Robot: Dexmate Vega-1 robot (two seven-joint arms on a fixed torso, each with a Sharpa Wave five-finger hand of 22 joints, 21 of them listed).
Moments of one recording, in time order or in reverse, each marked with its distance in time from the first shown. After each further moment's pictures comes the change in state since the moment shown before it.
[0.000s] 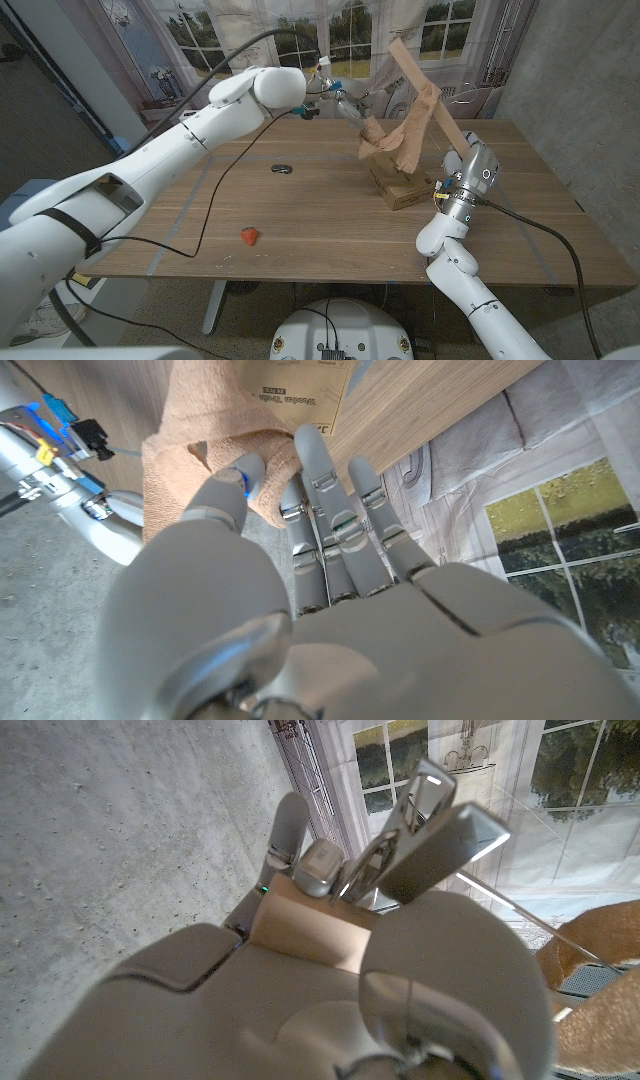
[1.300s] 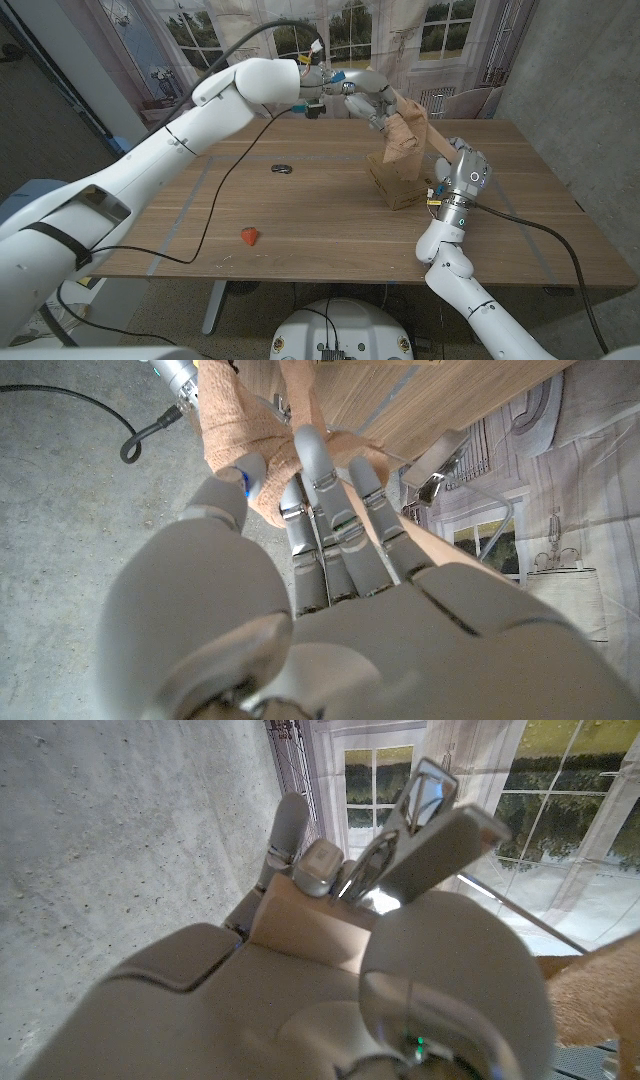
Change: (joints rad) left arm 0.076 0.019 -0.105 -0.111 -0.237 -0.149 -0.032; left_hand 0.007 -0.007 0.000 0.000 0.010 0.000 0.000 0.000 0.000 0.002 -0.001 -0.007 0.010 0.000 0.000 -0.007 0.023 -0.014 0.000 0.038 -0.009; right arm 0.026 -0.057 -0.085 0.061 -0.101 -0.099 0.000; right_hand 0.000 0.000 0.008 0.000 -0.006 -0.002 0.001 0.014 -0.009 0.002 -0.001 0.000 -0.003 0.001 0.001 0.000 0.000 0.000 0.000 0.000 0.001
